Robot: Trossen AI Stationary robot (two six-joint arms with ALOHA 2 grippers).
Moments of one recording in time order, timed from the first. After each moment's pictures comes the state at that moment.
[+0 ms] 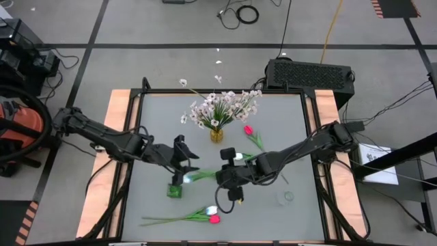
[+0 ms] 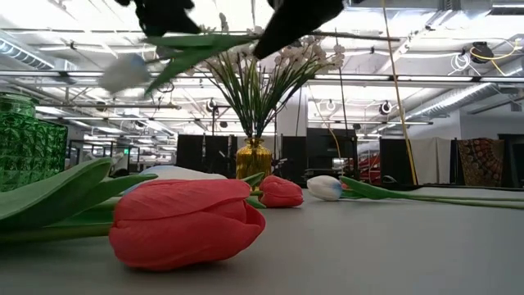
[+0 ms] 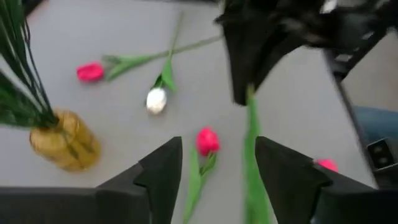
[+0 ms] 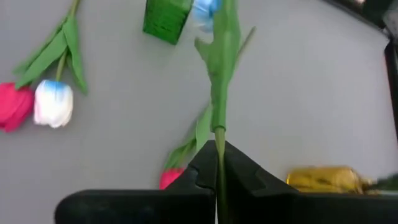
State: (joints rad) left arm -0.33 1.19 0.91 -0.30 -0.24 -0.28; right arm 0.35 1.82 1.49 -0.55 0.35 -0.05
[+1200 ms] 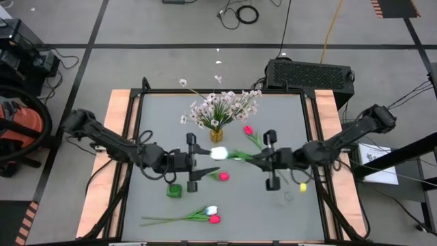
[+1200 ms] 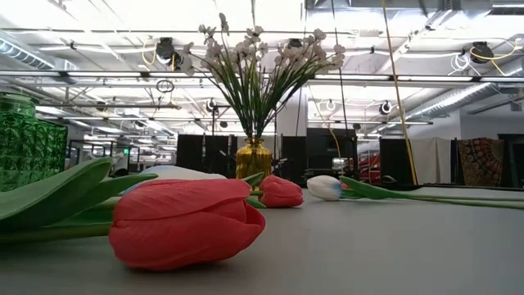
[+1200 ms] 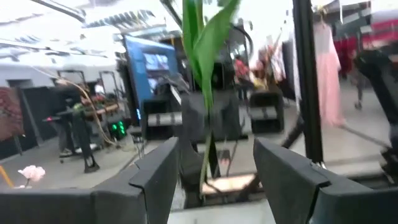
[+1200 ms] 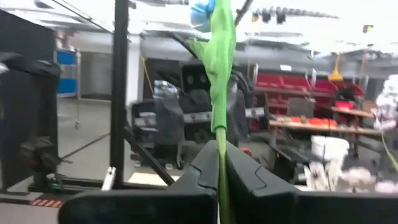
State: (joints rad) left arm -0.39 1.41 0.91 0.76 -0.39 0.27; right arm 0.45 1.18 0.71 0.73 0.41 -0.14
